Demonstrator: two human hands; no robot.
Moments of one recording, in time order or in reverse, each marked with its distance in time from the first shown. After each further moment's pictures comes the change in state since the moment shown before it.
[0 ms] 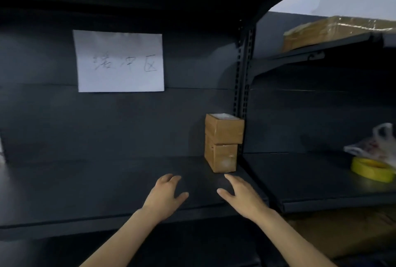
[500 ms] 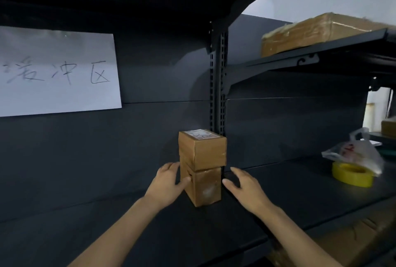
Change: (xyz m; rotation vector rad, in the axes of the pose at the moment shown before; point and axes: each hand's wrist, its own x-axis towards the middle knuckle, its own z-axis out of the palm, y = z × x) left_hand 0.171 0.031 0.005 -0.100 0.012 0.229; right_hand 0.099 0.052 -0.043 0.039 0.256 0.143
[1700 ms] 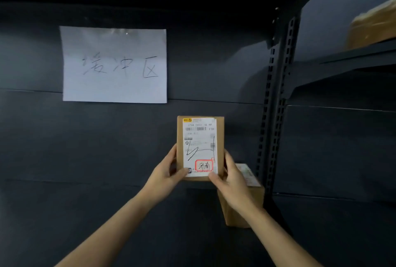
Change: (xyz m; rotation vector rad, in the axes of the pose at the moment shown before) left_hand -0.013 -0.039 -0.035 -0.601 0.285 -0.097; right_hand 0.066 -0.077 0.061 0.624 -0.199 -0.351
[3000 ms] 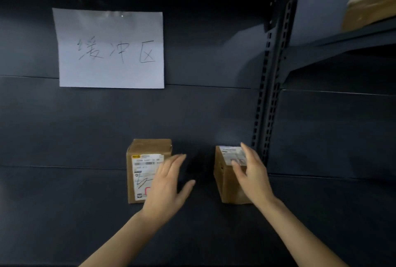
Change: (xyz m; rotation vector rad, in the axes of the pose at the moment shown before) left_hand -0.062 -0.006 0.032 0.637 0.198 0.297; right_hand -0.032 0.024 -0.039 -0.457 0.204 -0.021
